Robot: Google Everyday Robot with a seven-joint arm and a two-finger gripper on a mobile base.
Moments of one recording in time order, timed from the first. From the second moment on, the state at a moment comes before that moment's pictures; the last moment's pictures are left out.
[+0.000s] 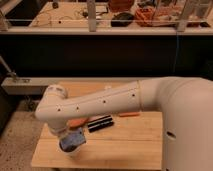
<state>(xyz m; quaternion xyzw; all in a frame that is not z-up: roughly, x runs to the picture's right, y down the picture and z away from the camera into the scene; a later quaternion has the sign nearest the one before) -0.212 0.202 0.662 -0.30 -0.16 -0.22 0.92</state>
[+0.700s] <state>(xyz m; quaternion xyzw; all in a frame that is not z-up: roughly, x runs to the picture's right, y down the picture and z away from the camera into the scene) -0.220 0.202 0.666 -0.30 -0.17 -0.22 0.91</state>
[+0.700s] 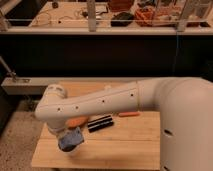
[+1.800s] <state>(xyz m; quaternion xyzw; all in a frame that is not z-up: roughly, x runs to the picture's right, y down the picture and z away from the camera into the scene) -0.228 0.203 0.669 -0.30 -0.19 -0.23 0.91</state>
